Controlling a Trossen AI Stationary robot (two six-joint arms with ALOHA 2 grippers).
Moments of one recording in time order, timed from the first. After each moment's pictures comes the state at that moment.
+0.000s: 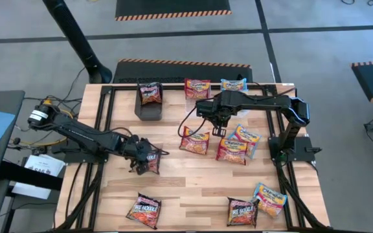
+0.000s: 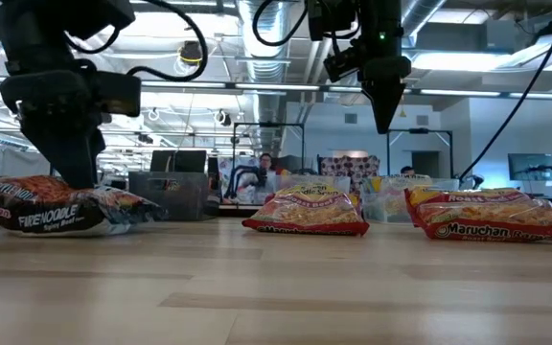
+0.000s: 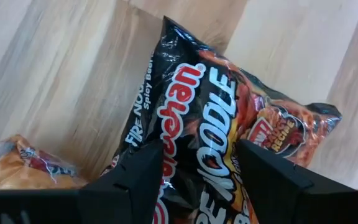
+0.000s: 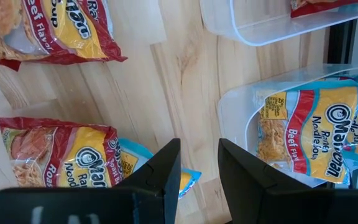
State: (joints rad) left arm -0.25 1.24 0.58 -0.43 -0.19 -0.69; right arm -0.18 1.79 1.60 -1.38 0.28 0.05
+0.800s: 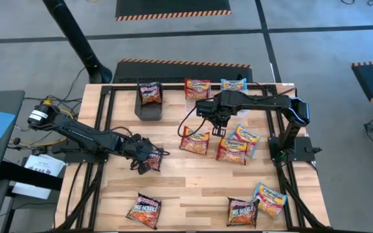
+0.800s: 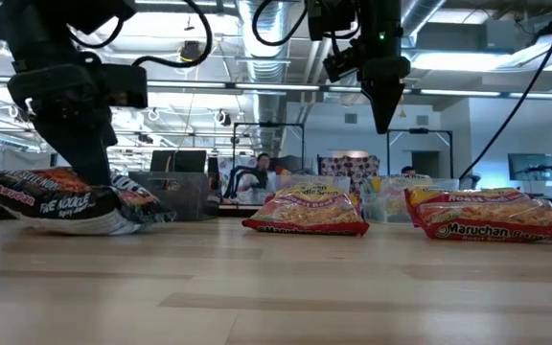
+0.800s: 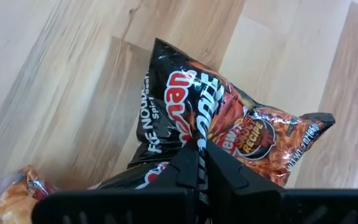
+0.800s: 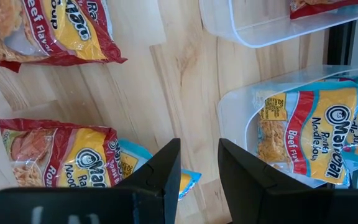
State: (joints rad) left arm -0.25 1.24 0.57 -0.37 -0.22 -0.61; right arm -0.18 1.79 1.60 -1.37 0.28 0.05
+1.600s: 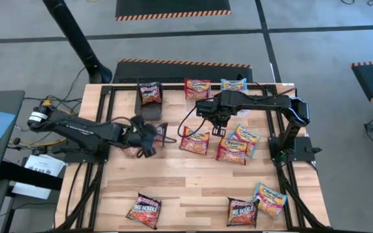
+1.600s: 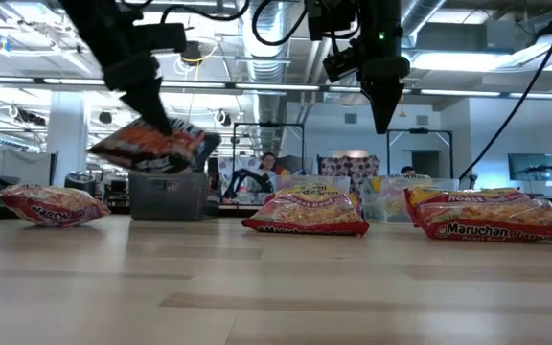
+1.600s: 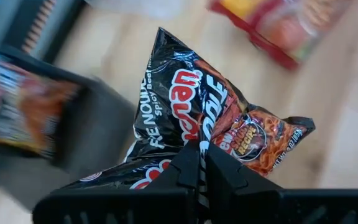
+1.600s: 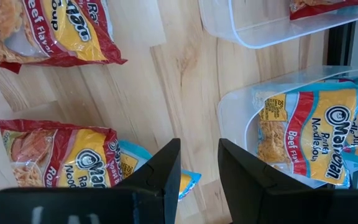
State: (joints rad) left arm -0.15 1.24 0.82 -0.58 -0.61 -0.29; right arm -0.18 1.79 1.60 -1.37 0.29 0.05
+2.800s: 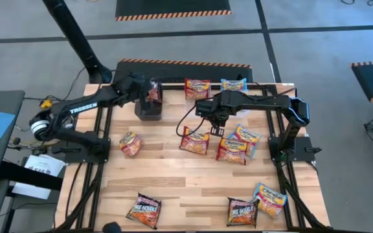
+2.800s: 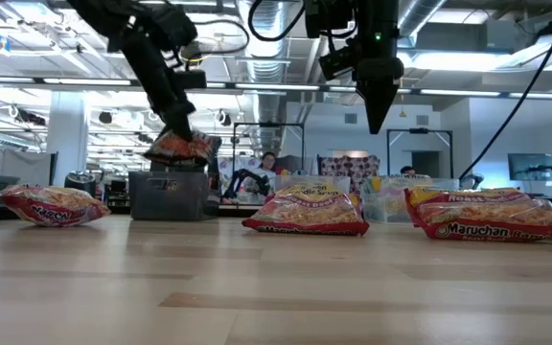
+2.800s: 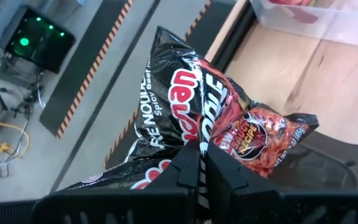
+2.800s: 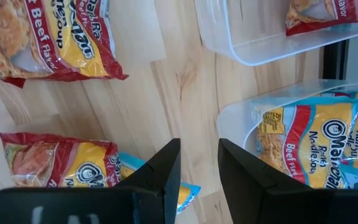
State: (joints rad) left arm 0.65 1.28 0.91 -0.32 -0.38 0.37; right arm -0.18 1.79 1.60 -1.32 0.29 0.04
